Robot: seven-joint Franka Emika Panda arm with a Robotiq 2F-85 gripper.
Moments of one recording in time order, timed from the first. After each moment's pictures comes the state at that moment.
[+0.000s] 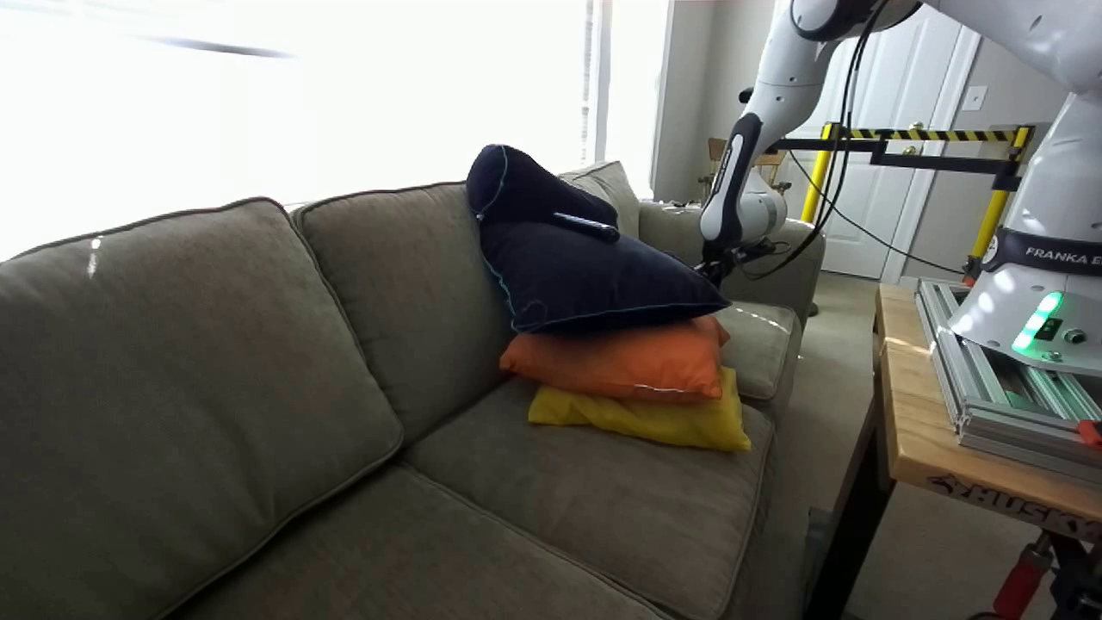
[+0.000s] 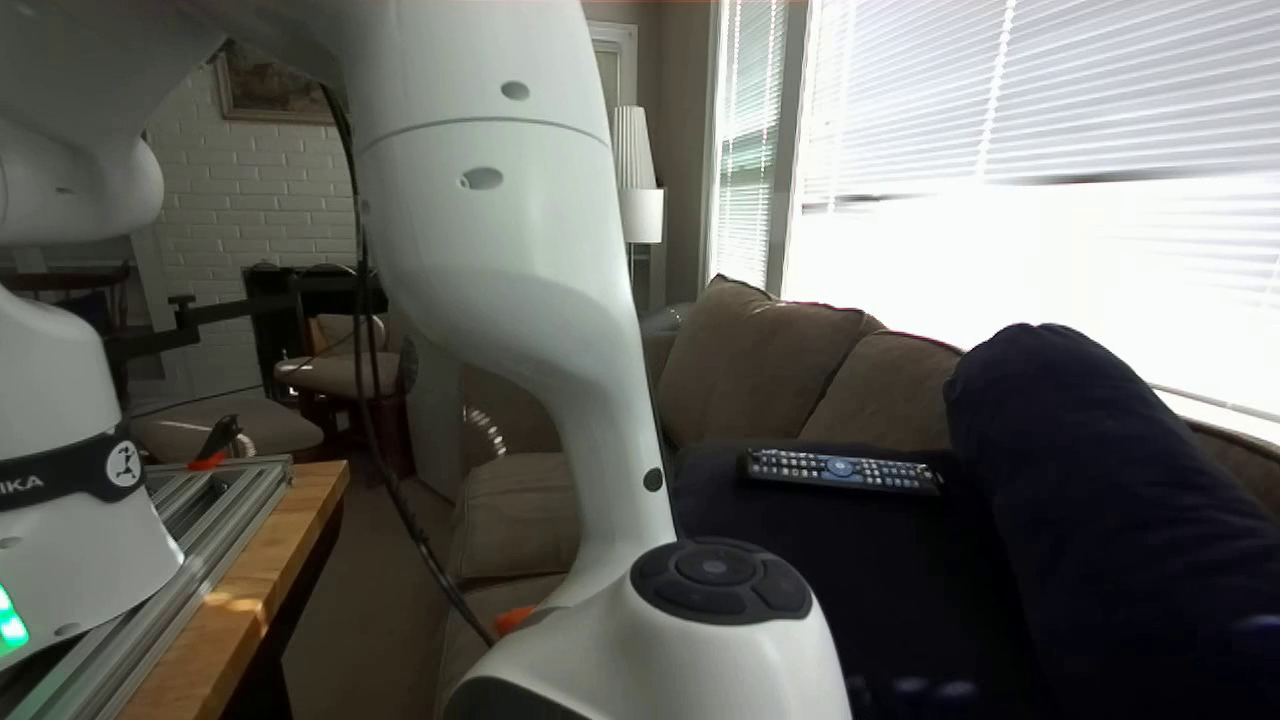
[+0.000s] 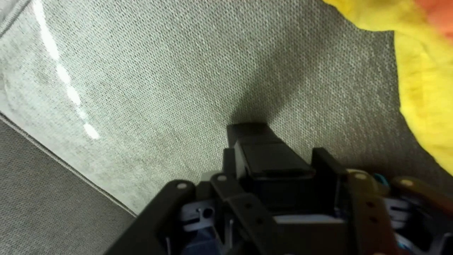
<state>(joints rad) -0.42 1.00 -0.22 -1.94 0.10 3.20 -0.09</state>
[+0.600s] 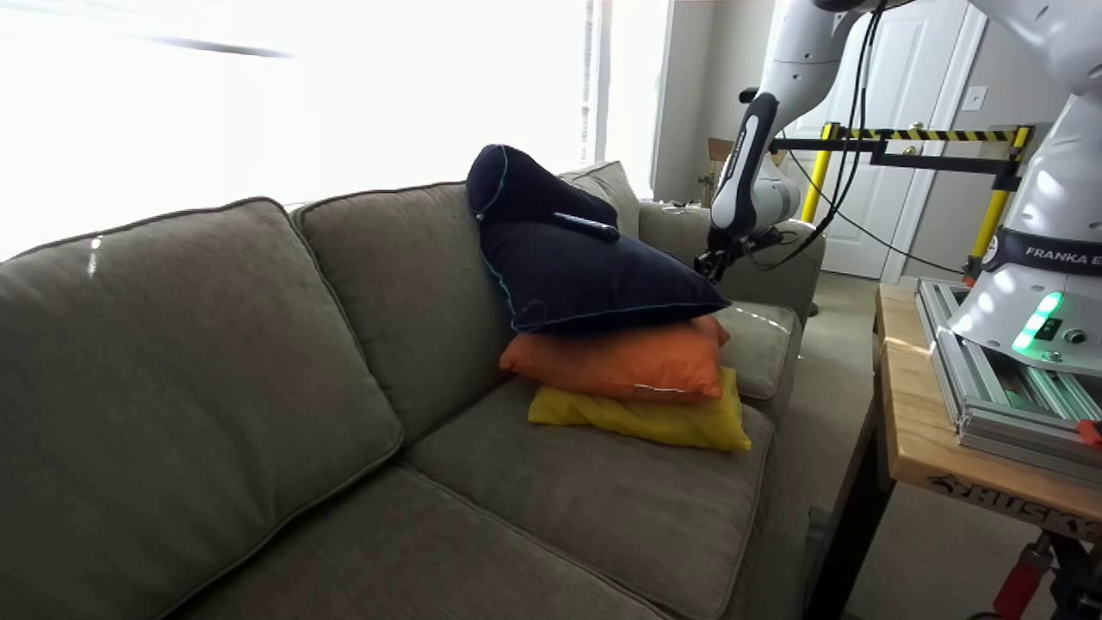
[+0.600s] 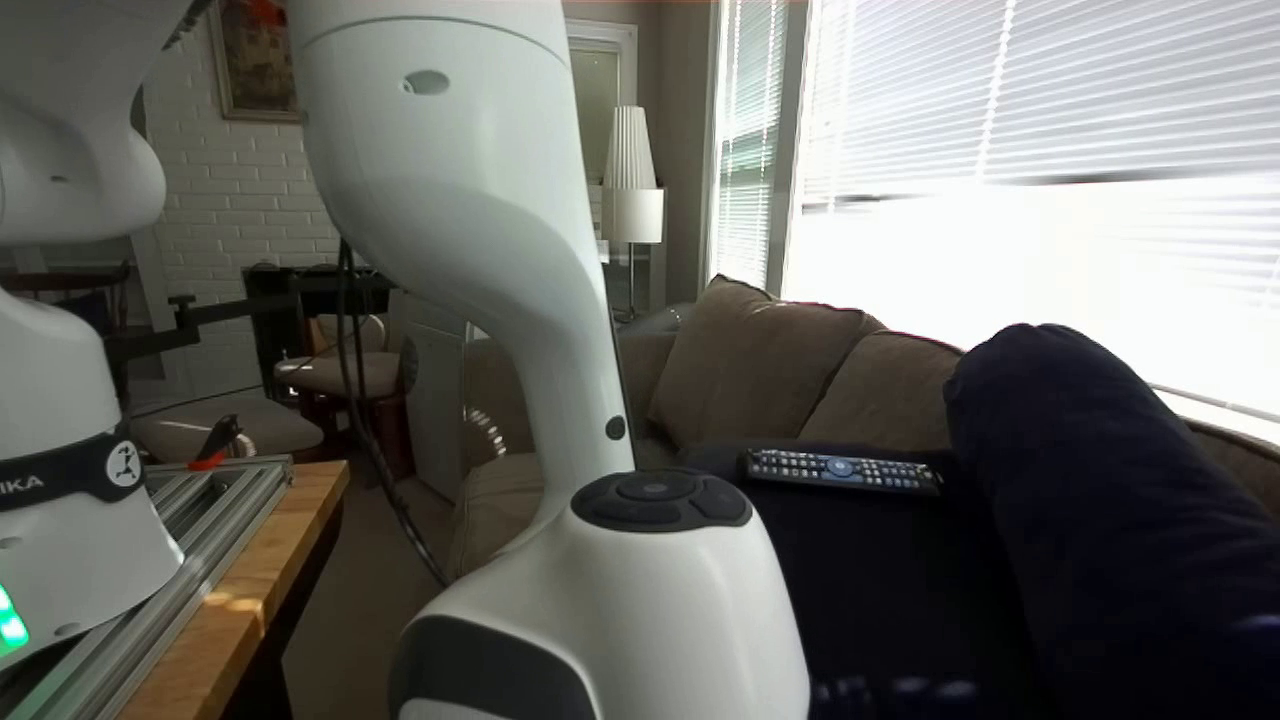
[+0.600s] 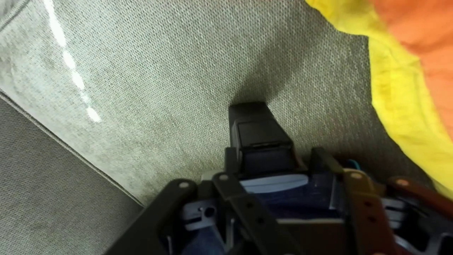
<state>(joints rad) -0.45 0.89 -0.19 -2.07 0.03 3.26 -0.09</state>
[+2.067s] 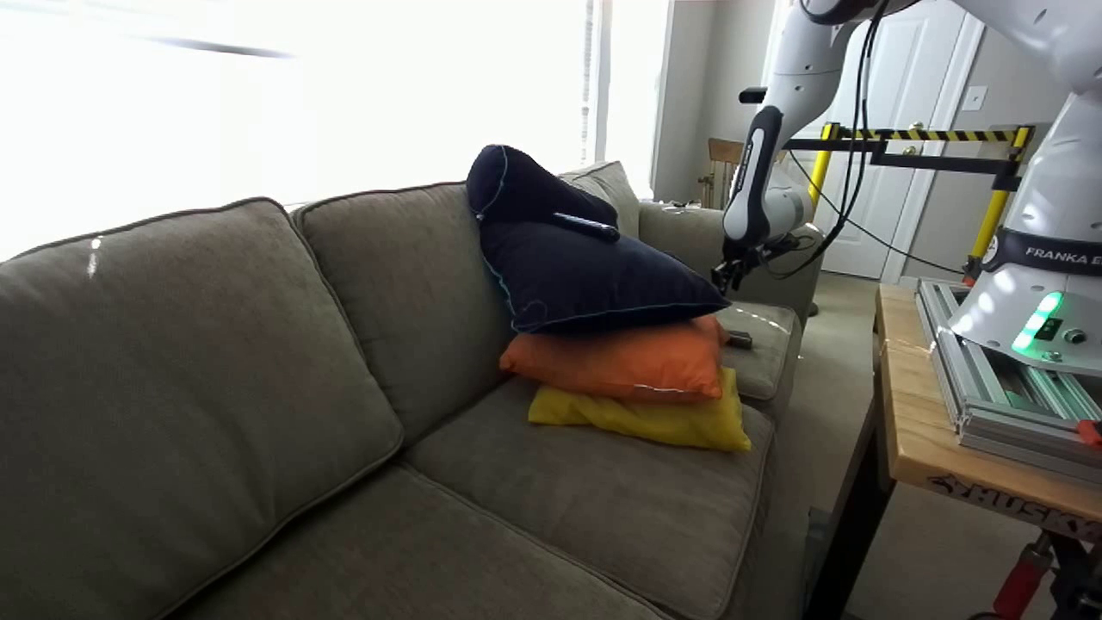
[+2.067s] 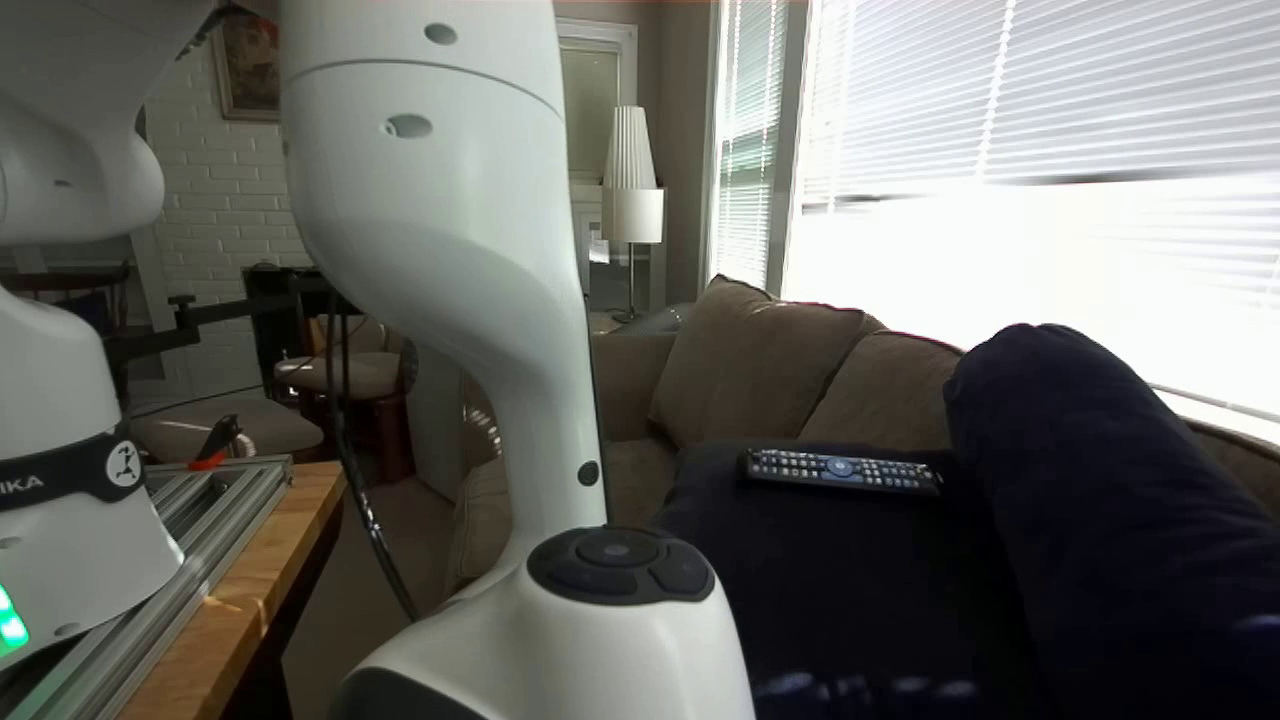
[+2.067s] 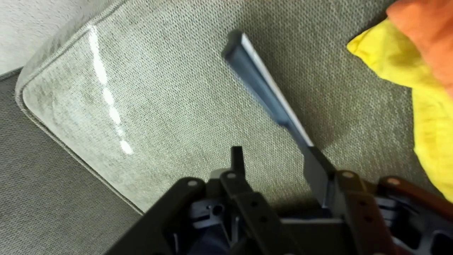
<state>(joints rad) -0.43 0.94 -0.26 -2.09 0.02 3.26 -0.09</state>
